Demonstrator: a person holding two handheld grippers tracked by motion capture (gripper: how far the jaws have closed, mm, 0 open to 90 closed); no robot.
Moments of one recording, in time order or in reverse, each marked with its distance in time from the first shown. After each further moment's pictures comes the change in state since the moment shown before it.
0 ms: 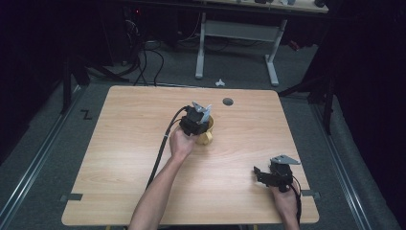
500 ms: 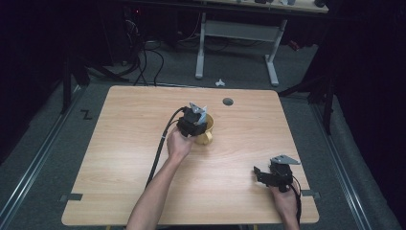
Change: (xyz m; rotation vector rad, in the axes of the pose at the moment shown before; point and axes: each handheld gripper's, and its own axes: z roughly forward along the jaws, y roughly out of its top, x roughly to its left) left arm 0.004 -0.005 -0.007 -0.004 -0.002 -0.001; right arm 0.000 0.000 0.000 0.000 0.000 0.001
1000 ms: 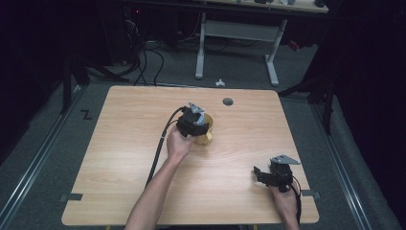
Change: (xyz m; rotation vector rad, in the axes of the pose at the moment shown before) left arm 0.000 0.001 -0.005 -0.026 -0.015 -0.005; right arm 0.000 0.000 0.000 0.000 0.000 0.000
